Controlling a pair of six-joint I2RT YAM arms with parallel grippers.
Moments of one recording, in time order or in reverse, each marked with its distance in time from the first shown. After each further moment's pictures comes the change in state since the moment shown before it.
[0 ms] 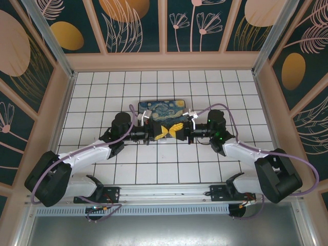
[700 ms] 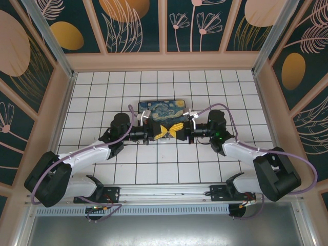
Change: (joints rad) left arm 0.006 -0.004 -0.016 0.039 0.000 -0.028; right arm -0.008 0.019 -0.007 0.046 -0.024 0.026
